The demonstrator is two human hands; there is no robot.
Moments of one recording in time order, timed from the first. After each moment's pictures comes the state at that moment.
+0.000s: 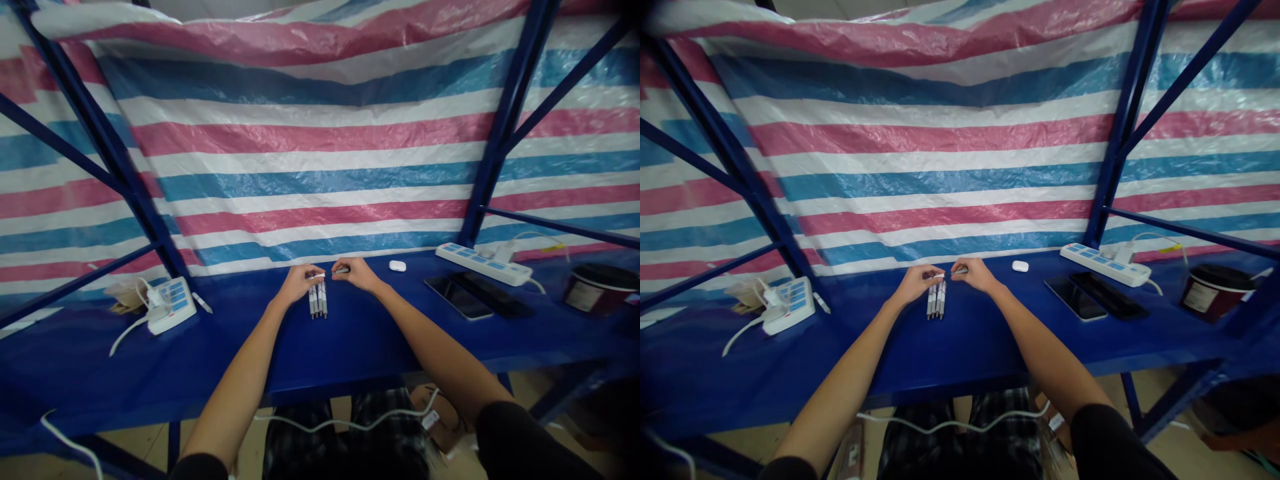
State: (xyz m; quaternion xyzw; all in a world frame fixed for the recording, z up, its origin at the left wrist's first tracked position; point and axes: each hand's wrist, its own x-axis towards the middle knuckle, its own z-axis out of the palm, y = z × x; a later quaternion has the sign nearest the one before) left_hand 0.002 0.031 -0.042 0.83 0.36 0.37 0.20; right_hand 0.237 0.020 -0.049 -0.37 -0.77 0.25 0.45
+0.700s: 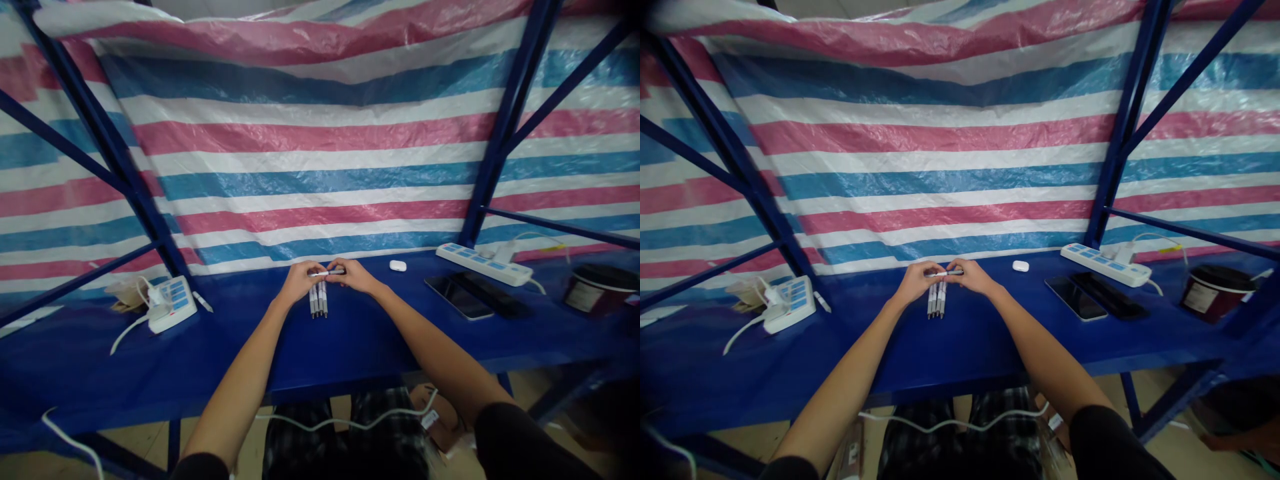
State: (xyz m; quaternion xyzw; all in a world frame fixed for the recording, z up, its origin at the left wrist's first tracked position) left_hand 0.009 0.017 -0.030 0.83 0.34 0.40 0.17; right_hand 0.226 0.006 -0.042 -0.38 -0.77 0.31 0.40
